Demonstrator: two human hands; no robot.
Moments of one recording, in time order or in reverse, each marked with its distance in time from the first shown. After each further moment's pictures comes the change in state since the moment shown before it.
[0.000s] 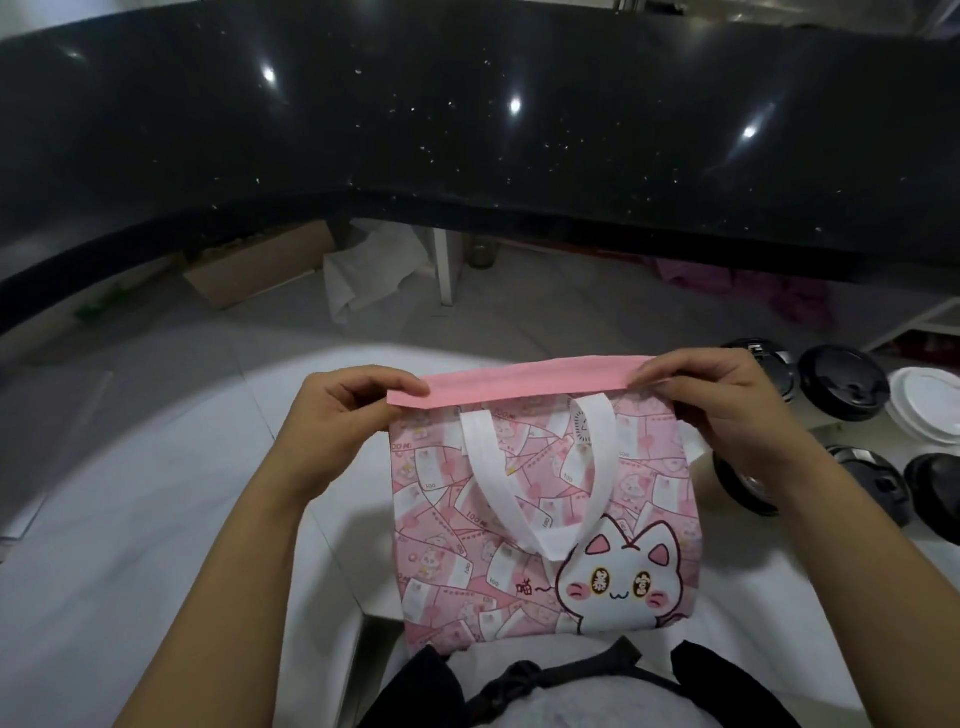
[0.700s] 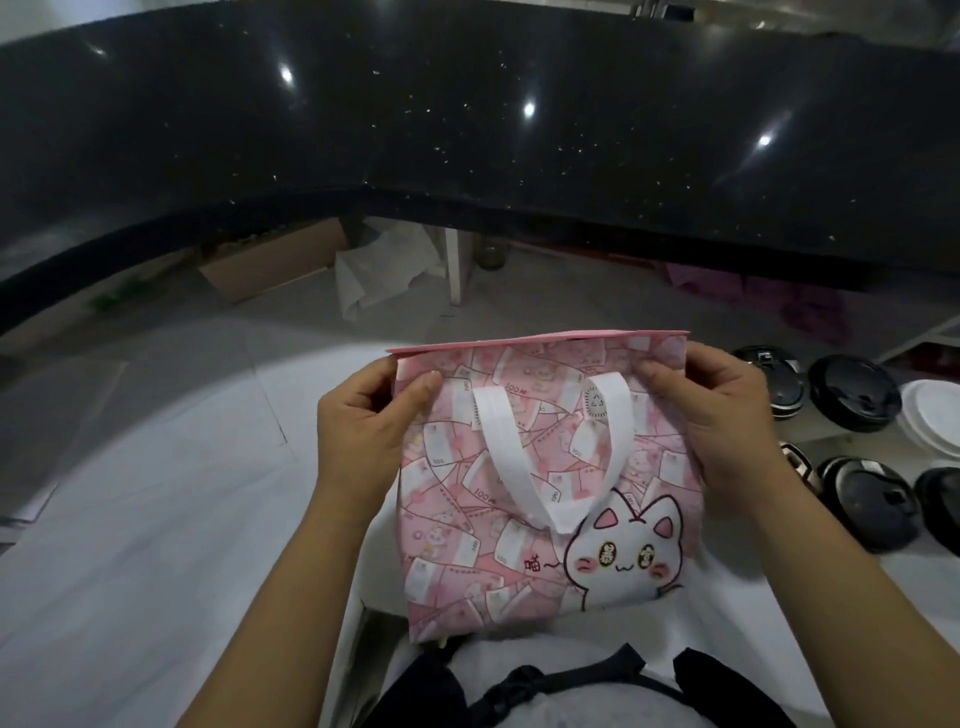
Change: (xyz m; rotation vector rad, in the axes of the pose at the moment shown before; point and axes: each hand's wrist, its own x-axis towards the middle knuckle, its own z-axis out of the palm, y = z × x) left_hand -0.016 0.000 0.043 -0.191 0.340 0.055; right_hand -0.007 0.004 0.032 0.138 0.302 -0.047
